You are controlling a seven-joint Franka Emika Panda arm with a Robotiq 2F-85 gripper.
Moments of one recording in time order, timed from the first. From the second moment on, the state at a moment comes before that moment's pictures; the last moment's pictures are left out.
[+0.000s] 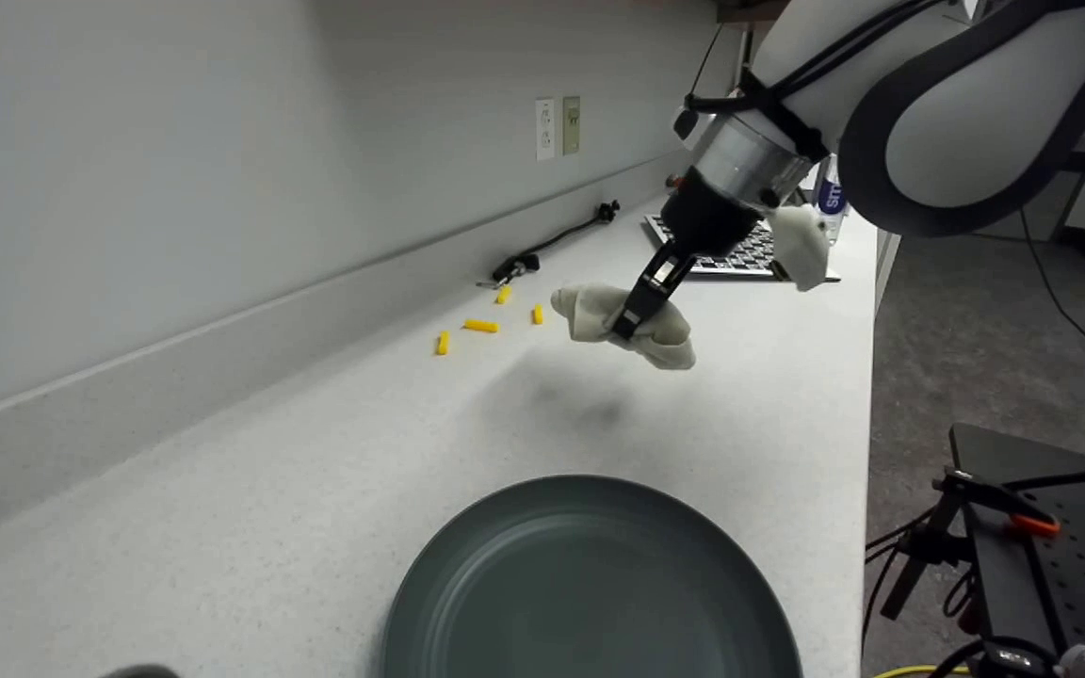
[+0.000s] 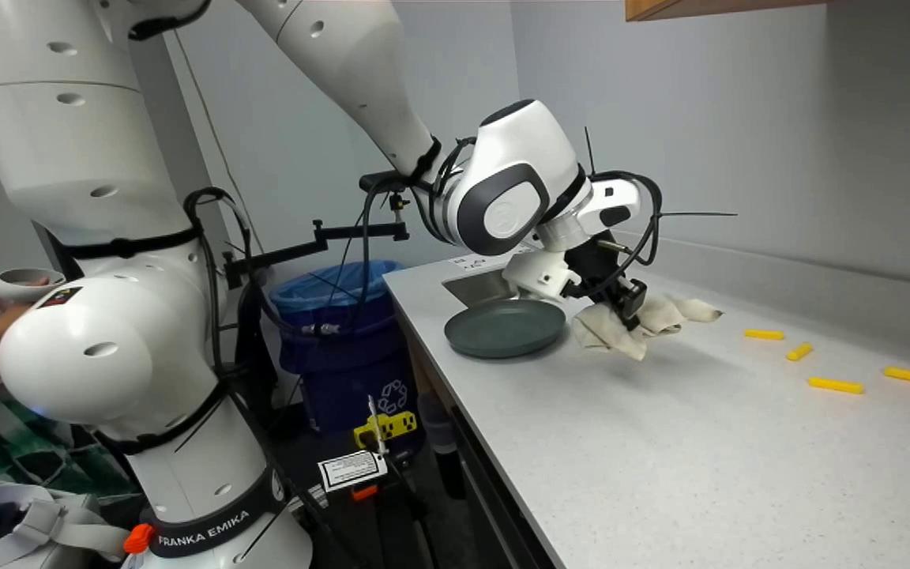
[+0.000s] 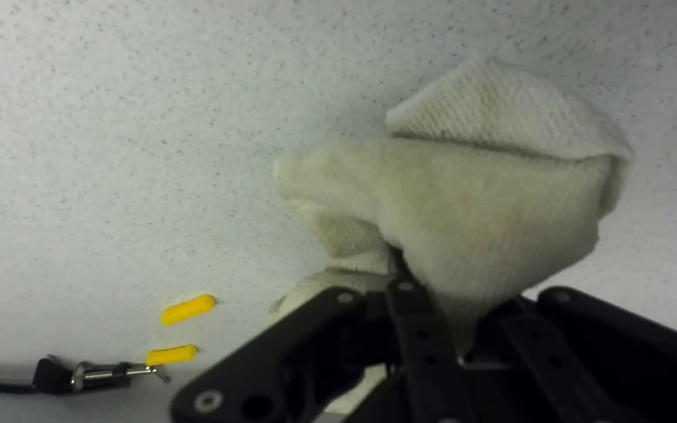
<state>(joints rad) -0.06 0.03 0.12 -2.55 0.00 3.08 -0.02</state>
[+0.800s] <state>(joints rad) 0.00 0.09 0.12 -2.49 -0.01 2.99 0.03</state>
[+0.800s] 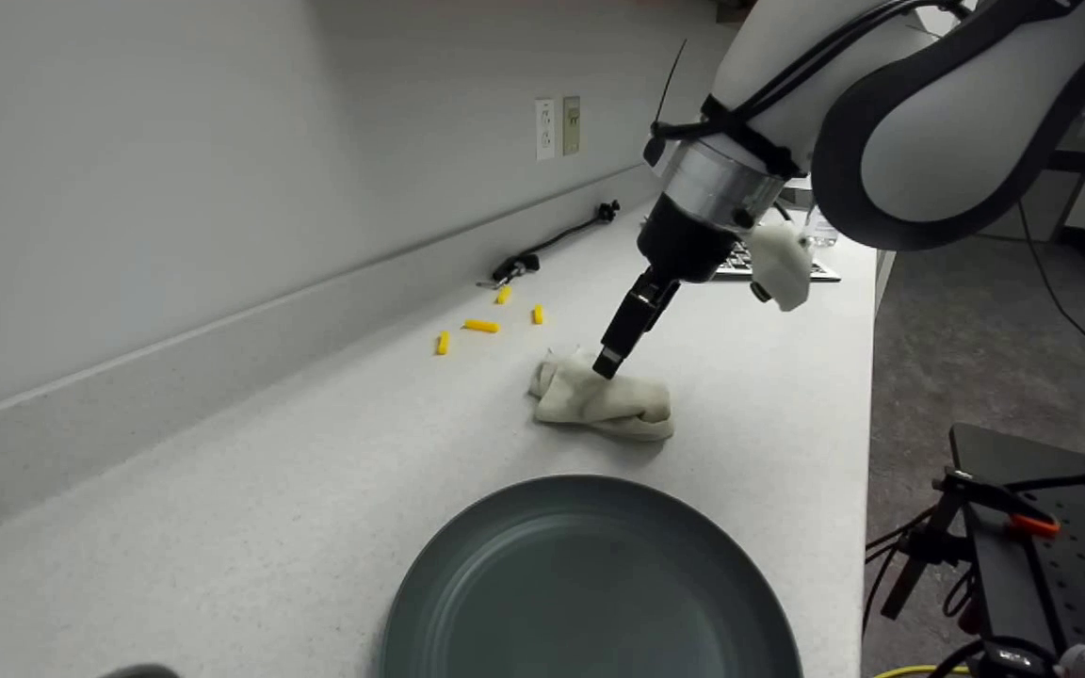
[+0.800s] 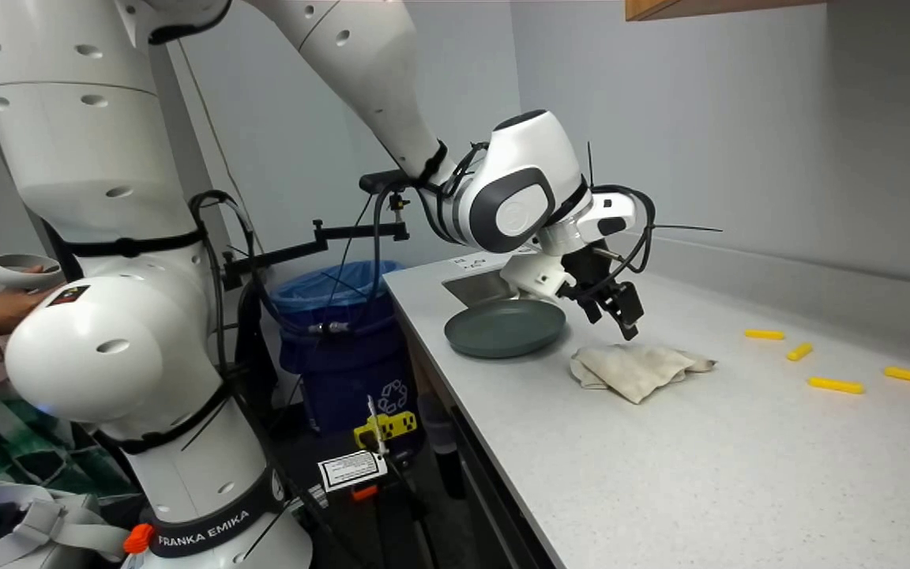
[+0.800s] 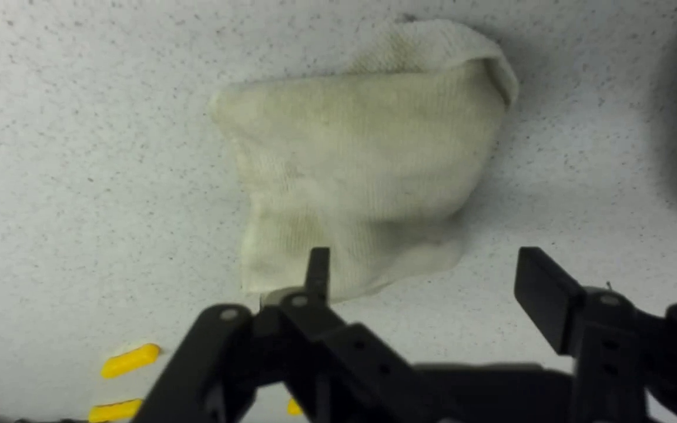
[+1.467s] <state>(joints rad) 0.03 0.00 0.12 -2.49 -0.06 2.88 0.04</state>
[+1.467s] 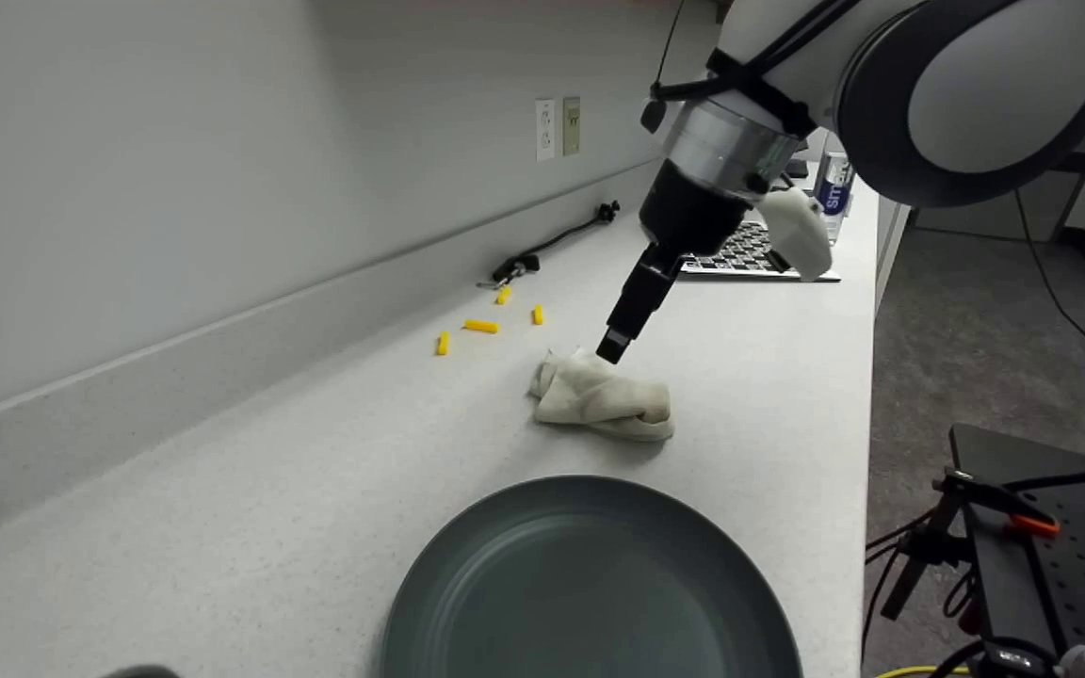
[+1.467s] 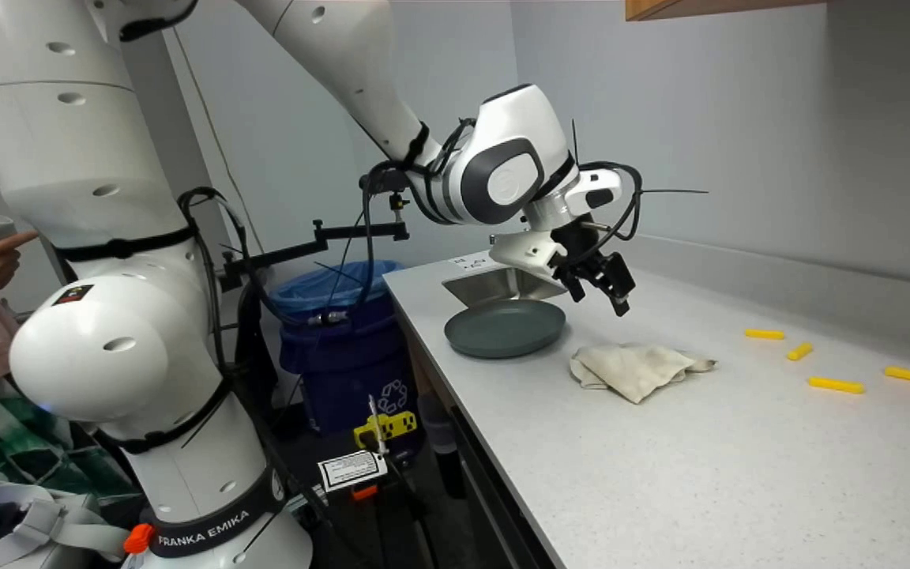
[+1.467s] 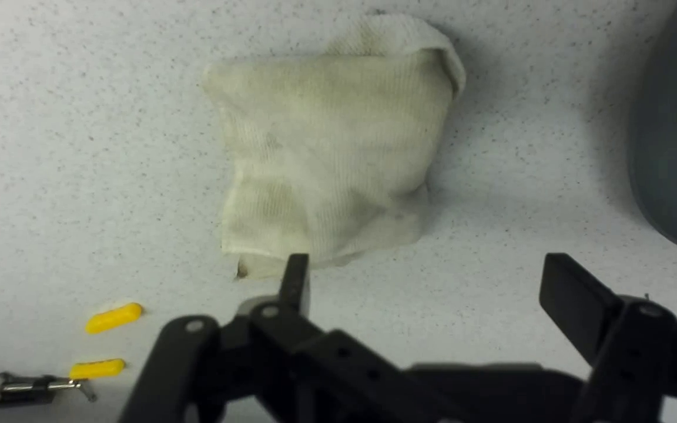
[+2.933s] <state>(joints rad) 0.03 -0.30 0.14 -2.67 -0.07 2.85 0.13</state>
